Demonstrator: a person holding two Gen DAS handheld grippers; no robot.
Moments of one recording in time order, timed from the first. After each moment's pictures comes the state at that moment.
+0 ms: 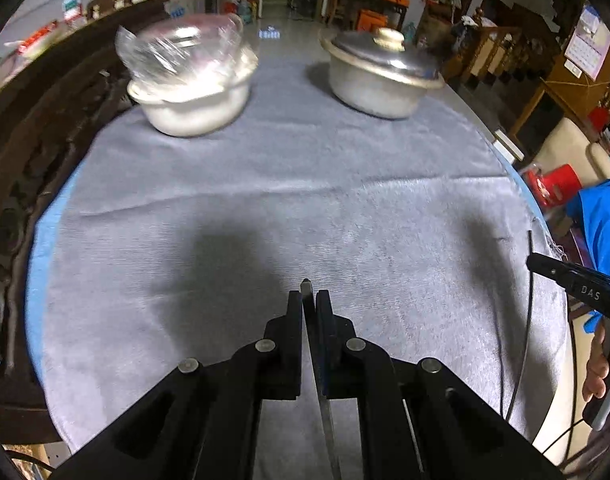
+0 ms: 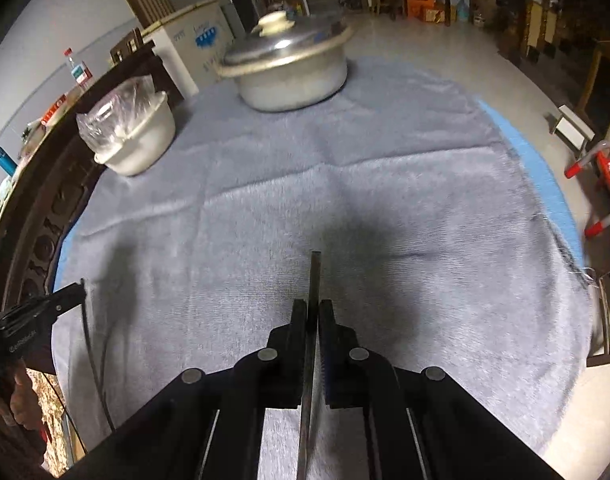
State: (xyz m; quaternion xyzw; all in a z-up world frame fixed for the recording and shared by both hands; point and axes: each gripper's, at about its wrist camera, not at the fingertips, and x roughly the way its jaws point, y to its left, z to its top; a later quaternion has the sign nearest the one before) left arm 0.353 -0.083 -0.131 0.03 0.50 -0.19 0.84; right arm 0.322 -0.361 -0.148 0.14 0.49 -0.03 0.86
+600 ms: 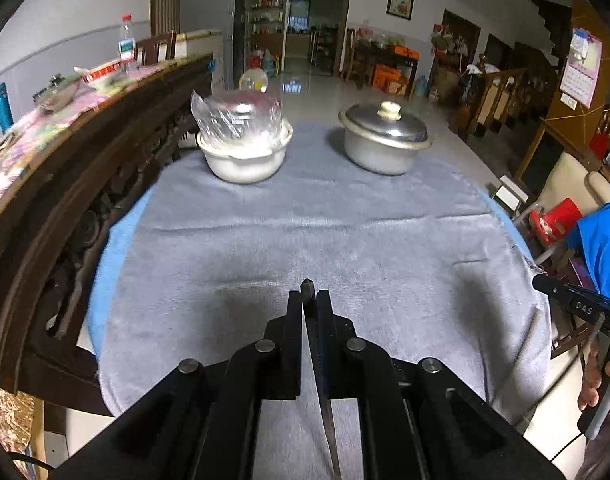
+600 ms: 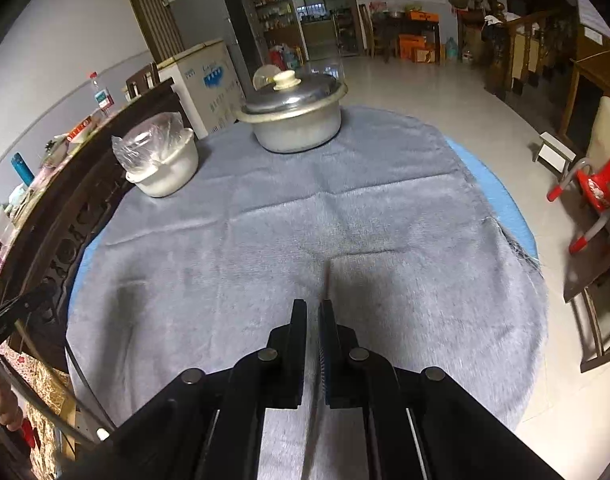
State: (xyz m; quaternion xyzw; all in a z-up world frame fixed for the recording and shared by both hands) left arm 0.263 -0.033 -0.057 0.01 0.41 -0.16 0.90; right arm 0.240 -0.342 -0.098 0.13 0.42 -0.05 0.90
